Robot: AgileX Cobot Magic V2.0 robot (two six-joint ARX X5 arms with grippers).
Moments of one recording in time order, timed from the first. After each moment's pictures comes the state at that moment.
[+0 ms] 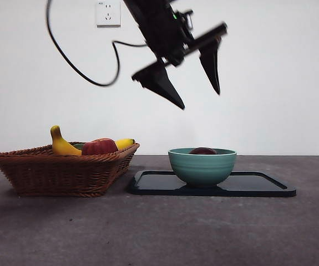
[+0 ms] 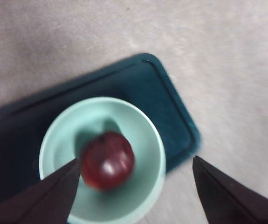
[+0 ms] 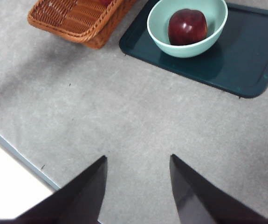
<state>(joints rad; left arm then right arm) -0.70 2.05 1.93 -0.74 0.14 -0.28 0.38 0.61 0.78 -0.89 -0.34 0.12</state>
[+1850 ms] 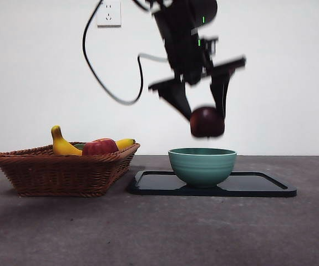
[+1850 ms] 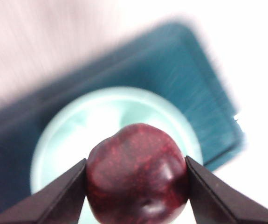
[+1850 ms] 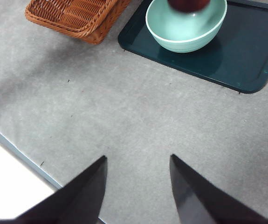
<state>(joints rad) -0.74 2.31 2.32 -1.02 0.02 -0.20 0.38 0.61 0.78 -0.91 -0.34 0.12</state>
